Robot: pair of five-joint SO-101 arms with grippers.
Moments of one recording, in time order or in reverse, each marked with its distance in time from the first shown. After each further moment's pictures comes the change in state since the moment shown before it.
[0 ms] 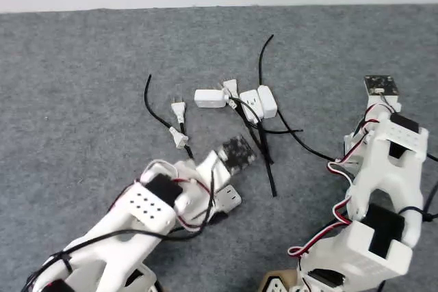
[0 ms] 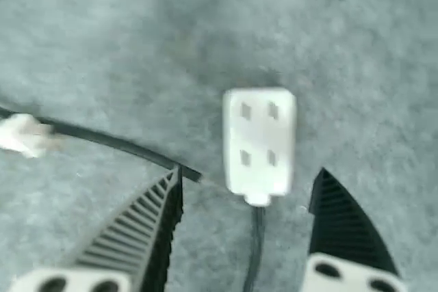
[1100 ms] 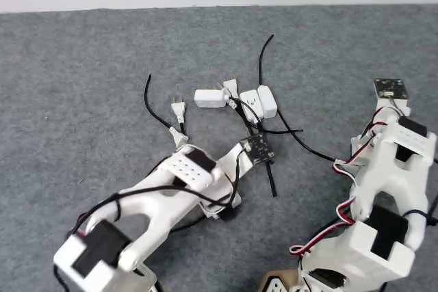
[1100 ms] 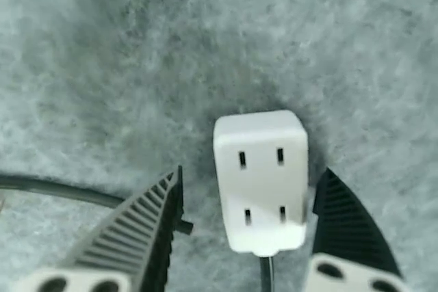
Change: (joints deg) left arm 0.6 32.7 -18.9 -0.2 -1.1; right arm 2.6 0.0 0.0 0.0 0.0
